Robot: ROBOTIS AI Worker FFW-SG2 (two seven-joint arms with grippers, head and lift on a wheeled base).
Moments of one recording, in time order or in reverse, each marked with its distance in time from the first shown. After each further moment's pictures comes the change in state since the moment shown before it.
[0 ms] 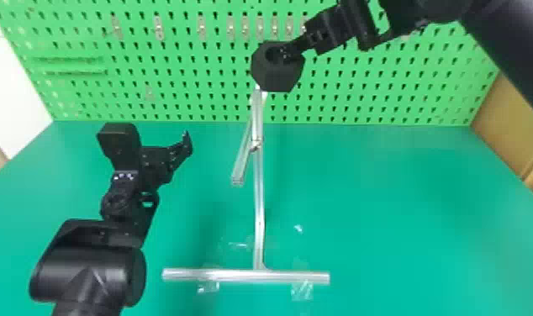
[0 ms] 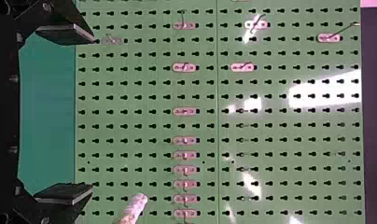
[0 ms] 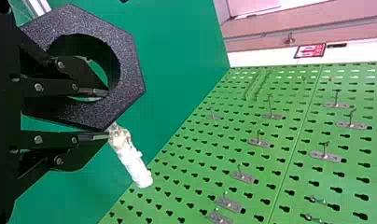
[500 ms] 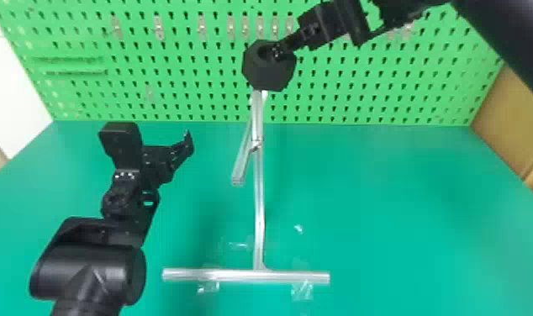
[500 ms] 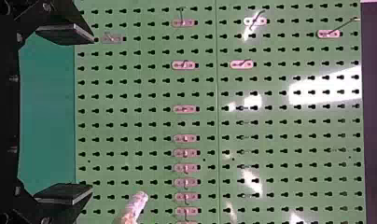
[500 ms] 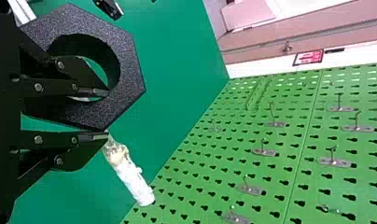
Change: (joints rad) left arm -0.005 0.009 -0.010 0.000 0.000 0.004 0.000; right arm -0.074 0.027 0.051 0.122 -0.122 -0.008 -0.001
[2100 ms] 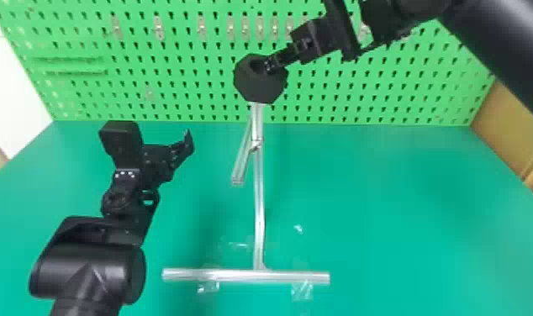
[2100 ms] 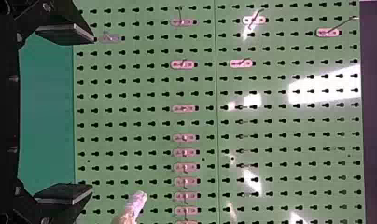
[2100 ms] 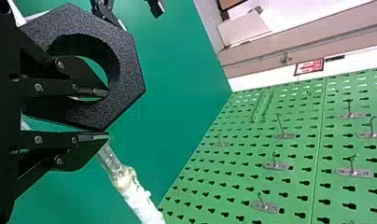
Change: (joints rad) left arm -0.003 0.003 -0.002 0.000 -0.001 0.002 0.000; right arm 0.015 0.013 0.018 0.061 -0.077 -0.034 0.003
